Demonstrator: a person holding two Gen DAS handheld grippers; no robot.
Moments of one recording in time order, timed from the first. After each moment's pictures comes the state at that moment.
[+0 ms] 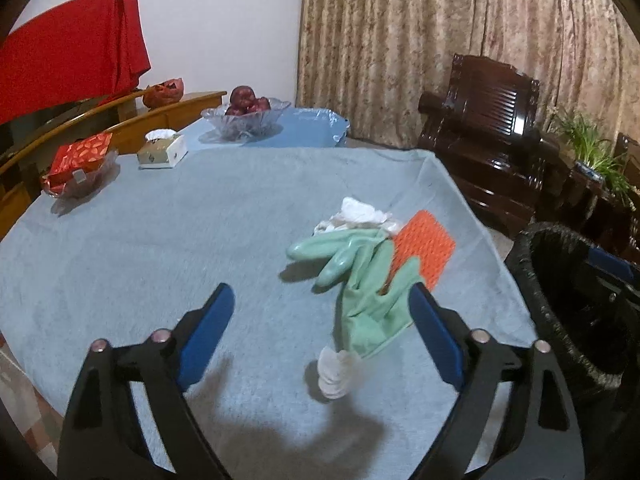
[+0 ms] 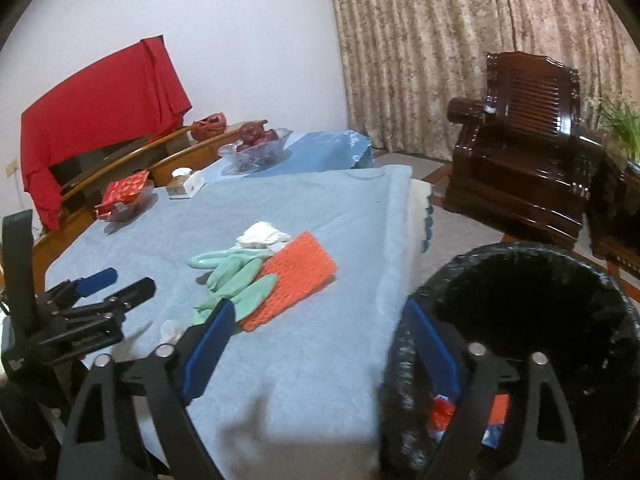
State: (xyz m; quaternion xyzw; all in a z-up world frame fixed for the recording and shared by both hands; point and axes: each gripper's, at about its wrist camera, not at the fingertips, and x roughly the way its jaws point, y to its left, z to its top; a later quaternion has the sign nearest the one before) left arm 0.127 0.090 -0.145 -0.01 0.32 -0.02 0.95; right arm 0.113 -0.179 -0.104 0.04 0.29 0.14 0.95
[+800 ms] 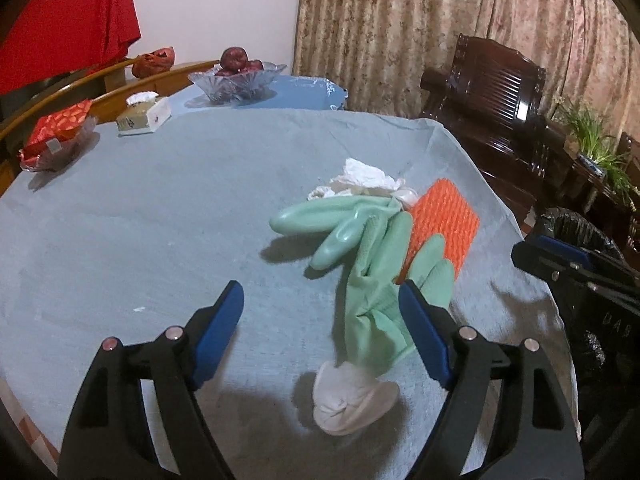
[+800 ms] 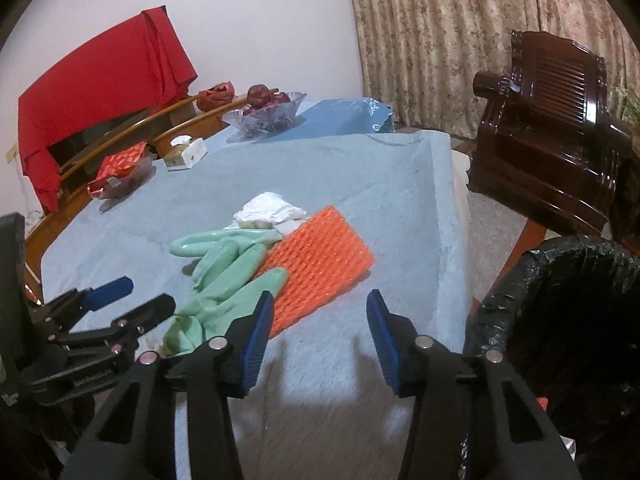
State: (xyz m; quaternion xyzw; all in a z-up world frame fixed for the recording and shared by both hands) left arm 0.169 0.088 -0.192 -0.03 0.36 -0.03 0.93; right arm 0.177 -0.141 -0.147 0.03 0.33 0.16 0.93
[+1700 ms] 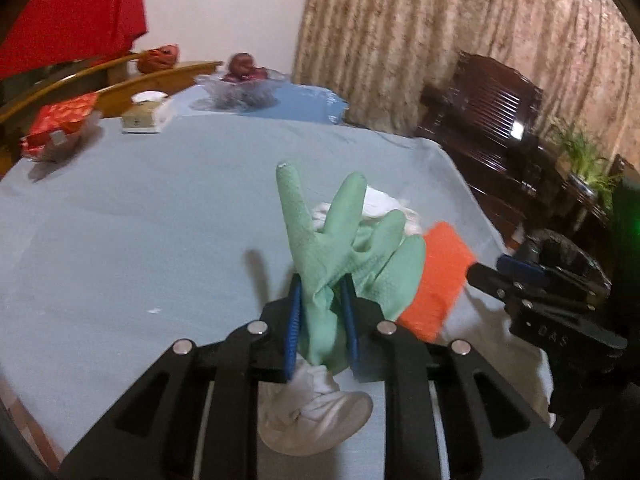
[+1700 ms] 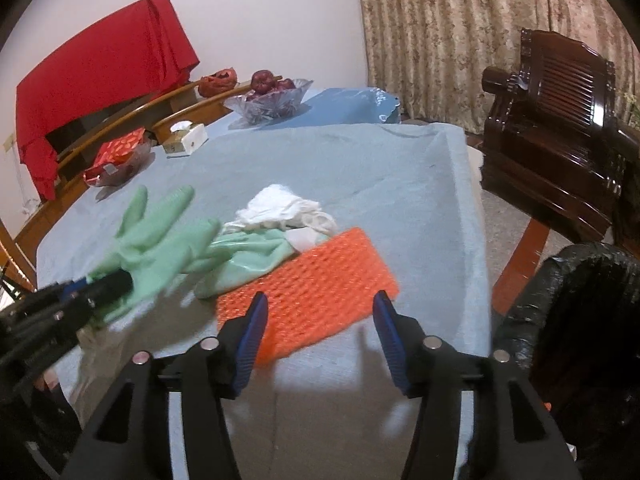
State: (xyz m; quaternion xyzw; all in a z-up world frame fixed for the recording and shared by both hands) left arm 0.159 0.111 -0.171 -0.07 0.35 -0.03 0.94; right arm 0.193 -0.116 -0.157 0.01 0.35 0.17 0.92
